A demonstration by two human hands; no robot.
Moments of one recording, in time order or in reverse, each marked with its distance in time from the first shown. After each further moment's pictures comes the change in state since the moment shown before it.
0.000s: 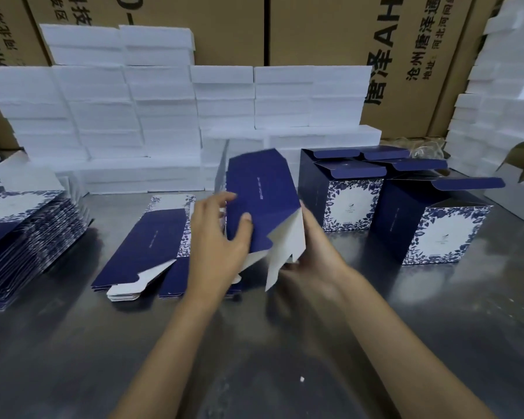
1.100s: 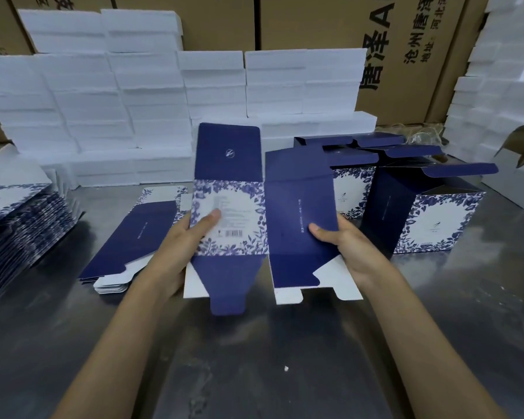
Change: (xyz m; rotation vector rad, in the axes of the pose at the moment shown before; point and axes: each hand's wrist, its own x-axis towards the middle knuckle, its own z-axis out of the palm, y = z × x) left_hand 0.012 -0.028 -0.025 -0.574 -0.381 -0.642; right_hand -0.017 -0.013 -0.073 -0.077 -0.006 -0.181
